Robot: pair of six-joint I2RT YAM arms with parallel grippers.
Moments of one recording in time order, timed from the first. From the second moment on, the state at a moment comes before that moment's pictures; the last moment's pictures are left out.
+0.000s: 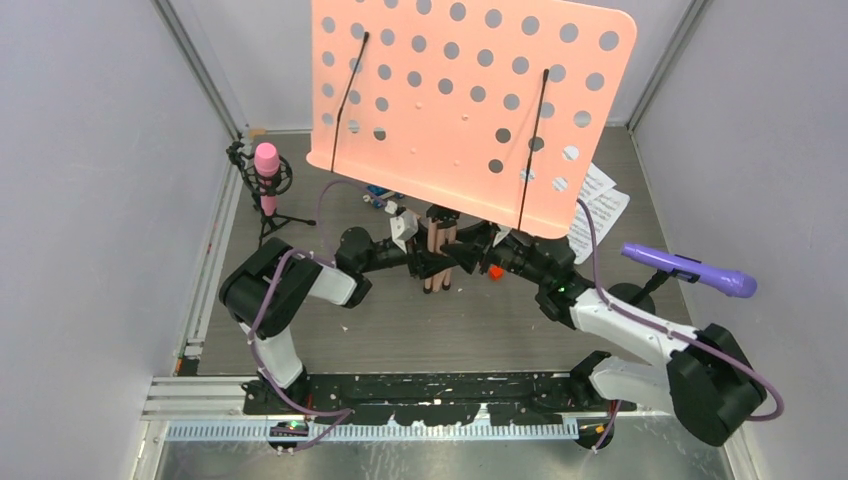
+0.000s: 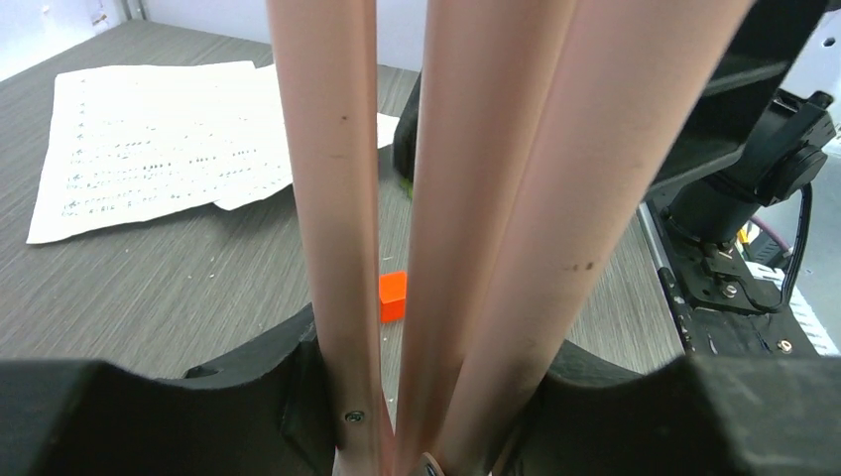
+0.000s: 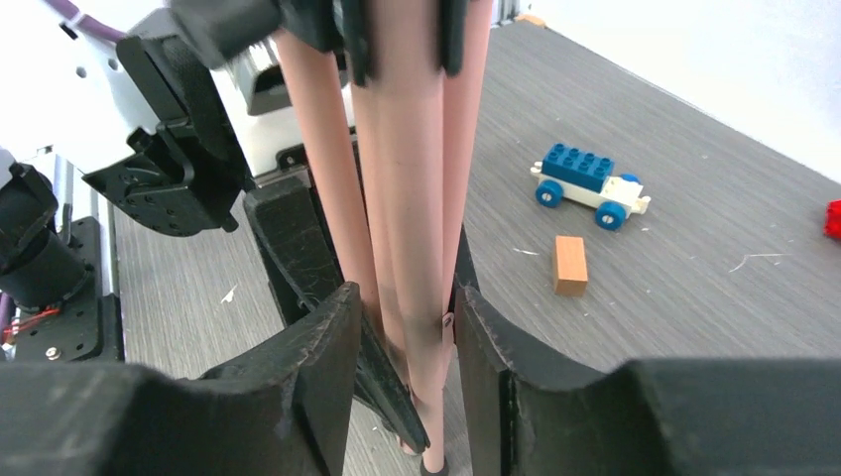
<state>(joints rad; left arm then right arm) -0.60 1.78 0.58 1.38 0.82 -0.24 0.62 1.15 0.50 0.71 -0.46 0.09</state>
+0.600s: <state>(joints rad) -0.60 1.78 0.57 1.40 0.75 -0.28 0.67 1.02 0.41 0.76 -0.25 0.21</state>
